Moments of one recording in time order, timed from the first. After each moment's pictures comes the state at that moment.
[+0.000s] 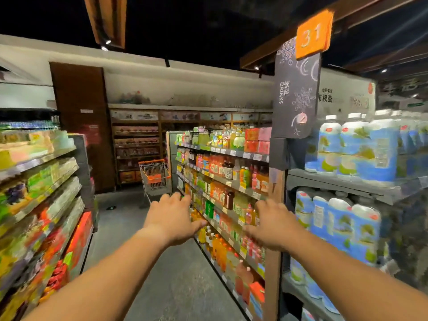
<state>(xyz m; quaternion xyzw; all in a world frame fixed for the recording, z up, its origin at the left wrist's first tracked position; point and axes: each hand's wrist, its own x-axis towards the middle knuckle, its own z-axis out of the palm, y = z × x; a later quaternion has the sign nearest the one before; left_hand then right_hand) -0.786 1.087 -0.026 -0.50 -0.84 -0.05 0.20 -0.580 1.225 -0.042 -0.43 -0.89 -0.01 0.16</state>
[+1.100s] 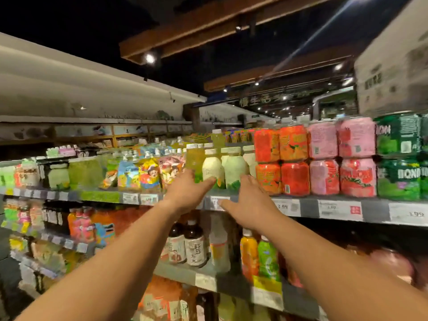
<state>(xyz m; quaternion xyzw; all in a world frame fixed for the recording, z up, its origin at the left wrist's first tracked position) -1.298 2.014 0.027 -0.71 -0.58 -0.39 -0.09 -1.130 1.975 -0.006 -0.62 -0.70 0.01 0.37</state>
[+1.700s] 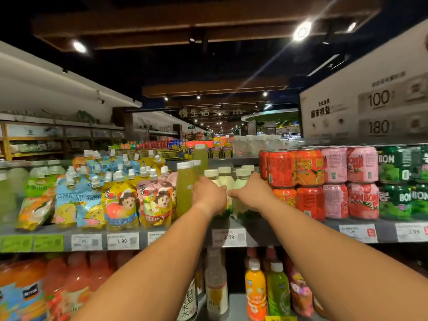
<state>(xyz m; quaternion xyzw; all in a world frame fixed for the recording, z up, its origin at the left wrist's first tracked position) -1.275 2.152 0.051 -0.73 -0.52 -0.38 -0.21 -1.162 2.096 0.055 -0.76 -0.48 0.04 0.43</state>
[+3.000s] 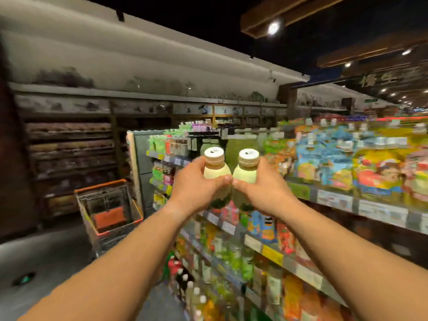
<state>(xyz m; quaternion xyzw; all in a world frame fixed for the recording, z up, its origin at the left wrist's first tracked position) -1.820 2.034 0.028 -0.59 -0.62 -0.53 -0.03 -1.660 2.105 0.020 -0.40 -0.79 0.16 0.44</state>
